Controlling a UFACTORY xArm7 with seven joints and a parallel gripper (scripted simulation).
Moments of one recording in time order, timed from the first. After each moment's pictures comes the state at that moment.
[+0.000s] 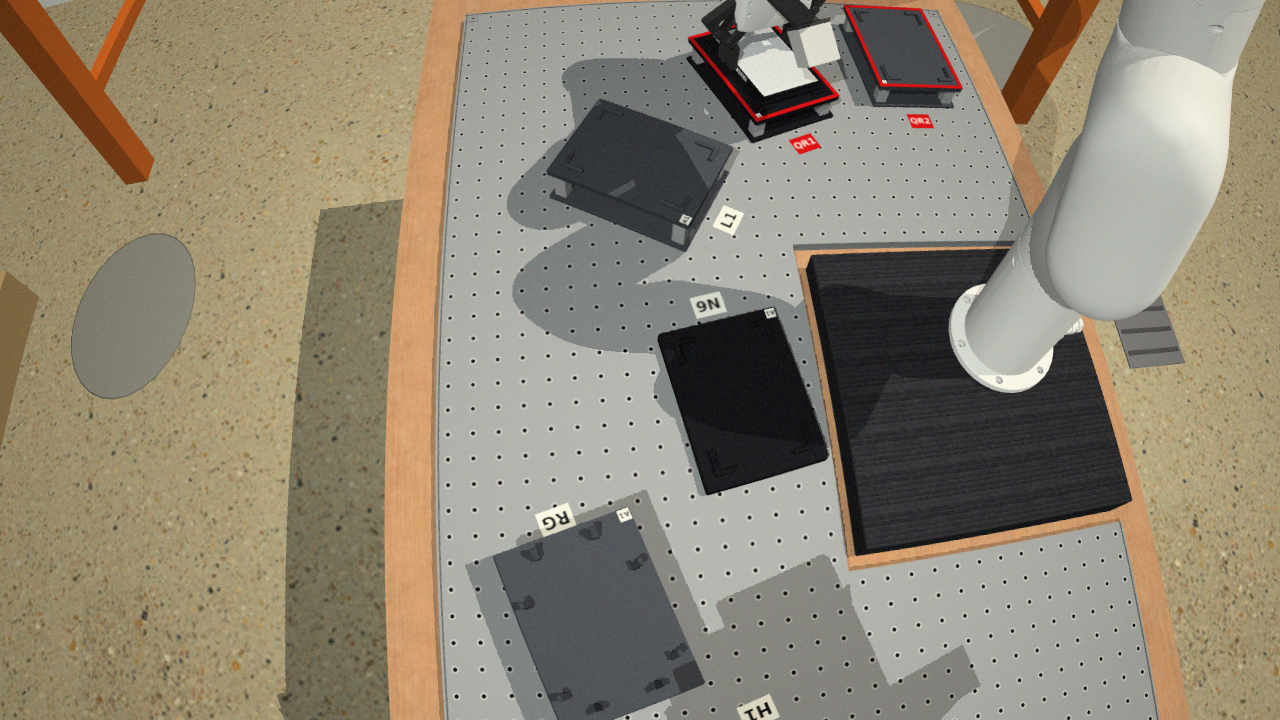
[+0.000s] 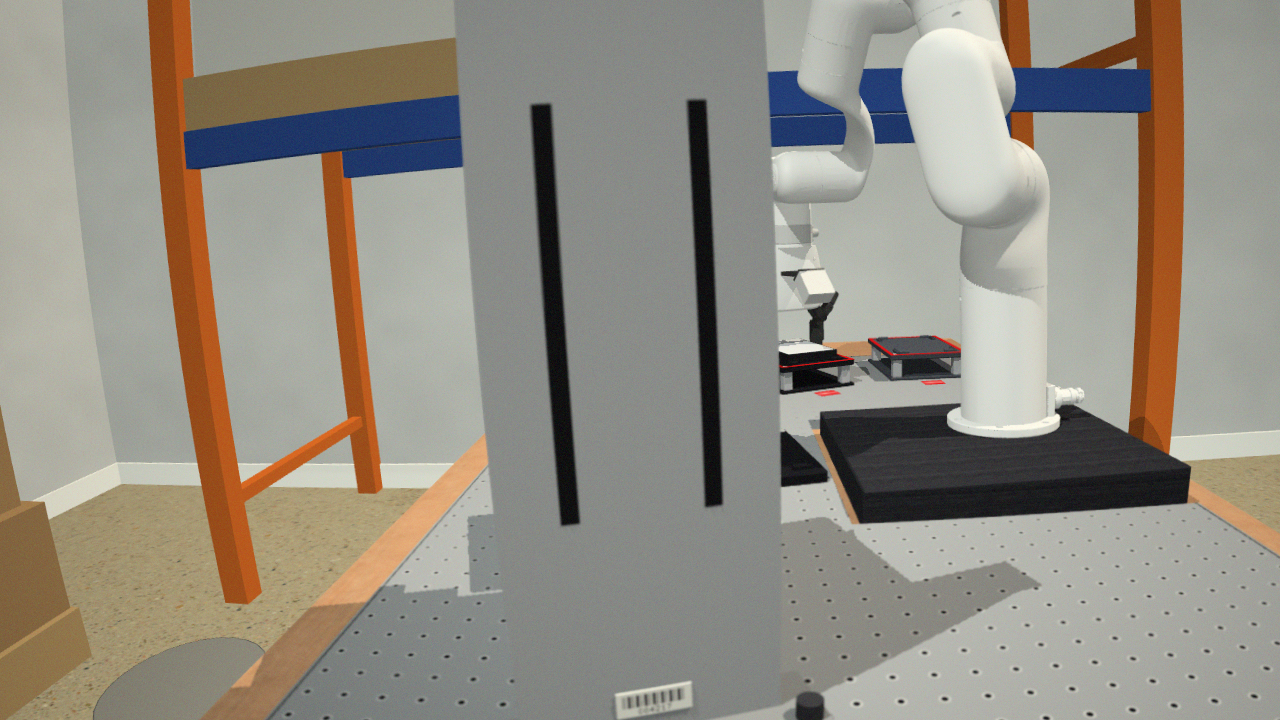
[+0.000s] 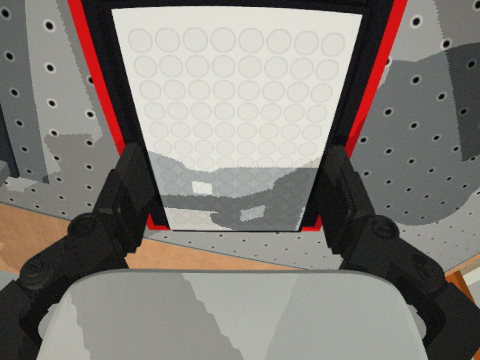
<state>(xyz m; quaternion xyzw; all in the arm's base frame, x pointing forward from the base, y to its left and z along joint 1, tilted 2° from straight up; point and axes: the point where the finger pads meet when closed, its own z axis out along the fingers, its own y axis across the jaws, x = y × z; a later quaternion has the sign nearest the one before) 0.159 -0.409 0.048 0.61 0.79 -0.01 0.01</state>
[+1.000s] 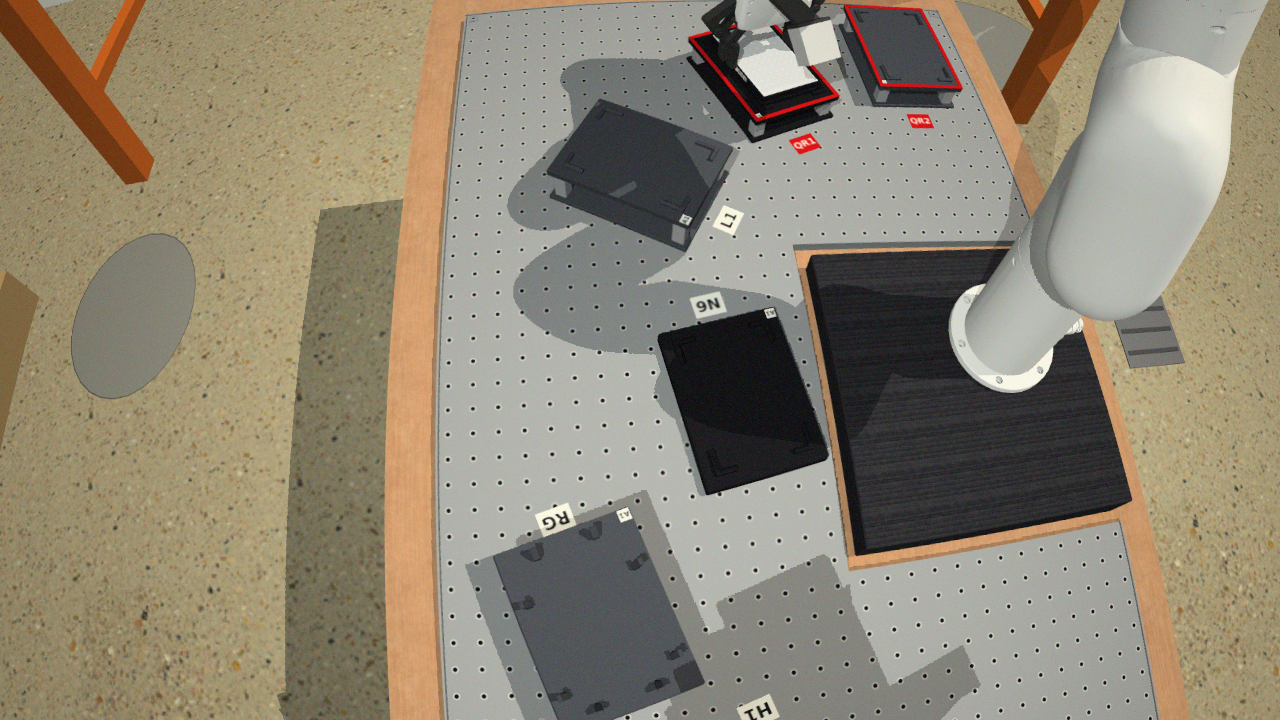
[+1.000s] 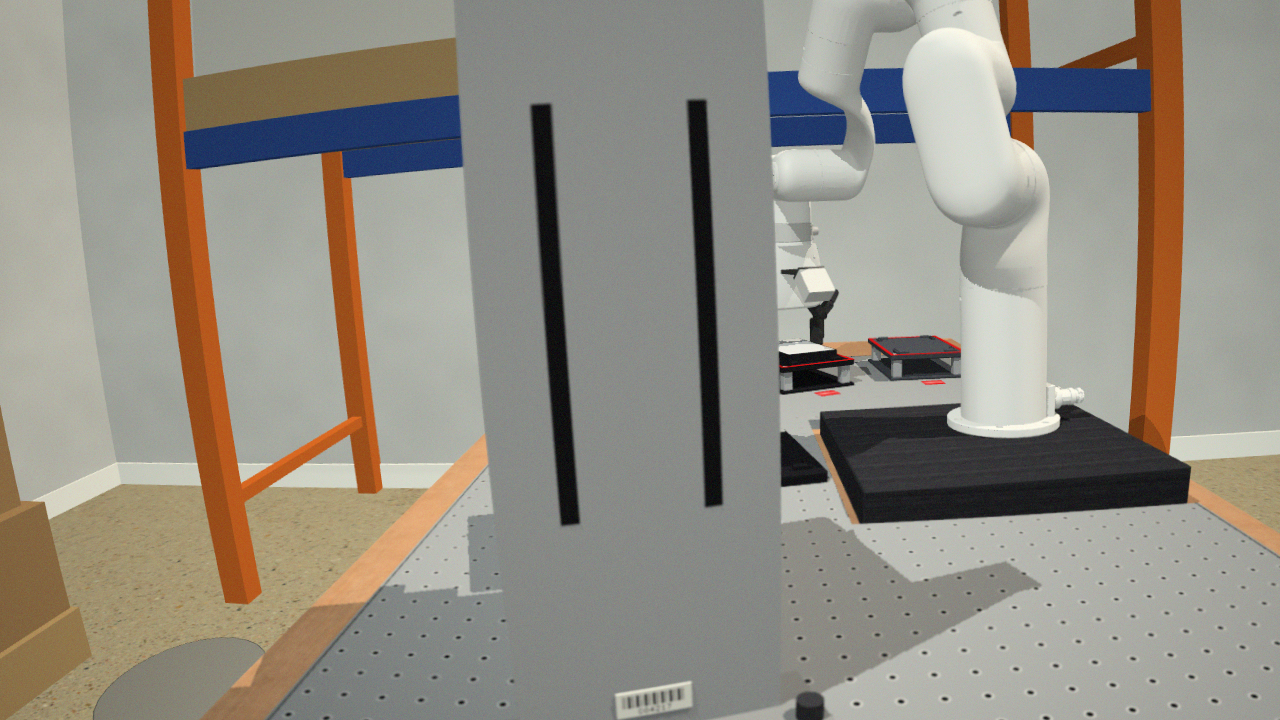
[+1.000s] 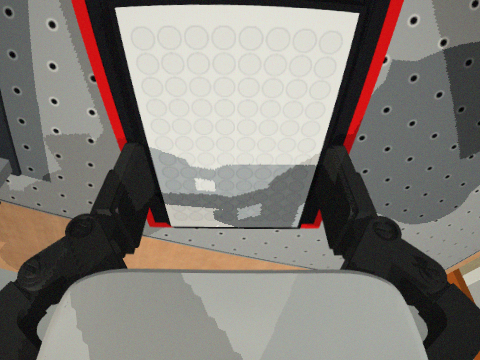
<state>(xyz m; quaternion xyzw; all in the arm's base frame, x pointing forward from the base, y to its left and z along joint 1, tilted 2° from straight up) 0.158 -0.409 0.051 0.61 0.79 -0.01 0.01</state>
